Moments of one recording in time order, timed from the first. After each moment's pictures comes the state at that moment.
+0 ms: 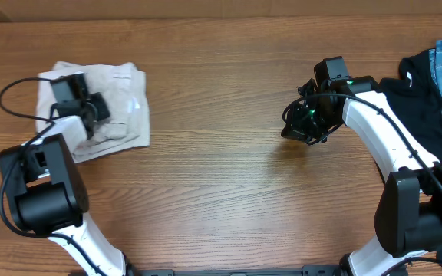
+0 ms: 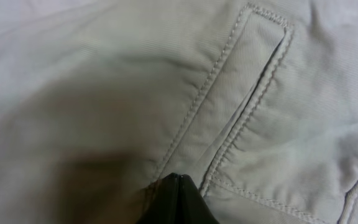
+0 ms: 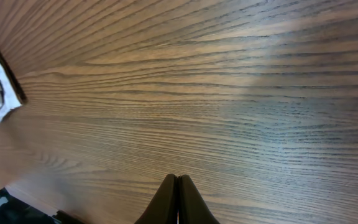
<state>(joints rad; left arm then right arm) 0.31 2.03 1.14 0.00 0.02 -0.09 0.15 1.80 1.34 -0.99 -0.48 0.38</state>
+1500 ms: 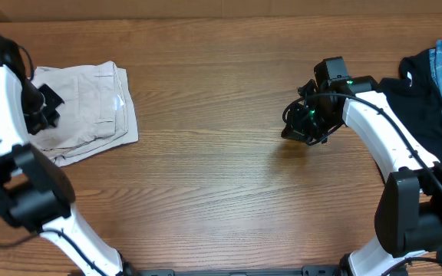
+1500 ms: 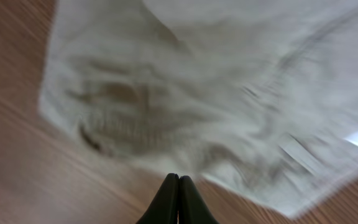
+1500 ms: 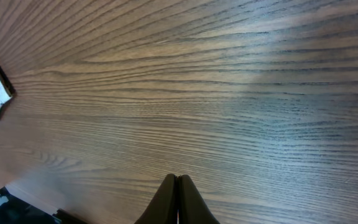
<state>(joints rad) 0.44 2.14 1.93 -1.38 -0.05 -0.42 0.15 1.80 1.34 -1.00 -0.48 0.38</state>
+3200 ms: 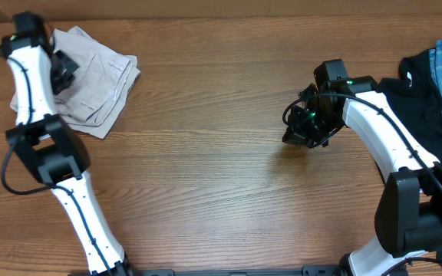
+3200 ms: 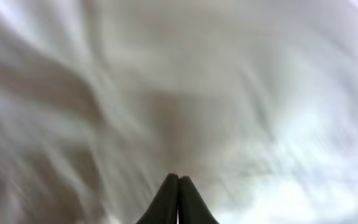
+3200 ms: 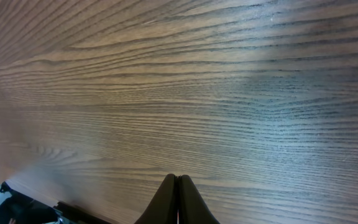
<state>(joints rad) 0.33 2.58 2.49 -1.24 -0.02 -0.54 0.15 1.80 1.34 -1.05 -0.48 0.38</state>
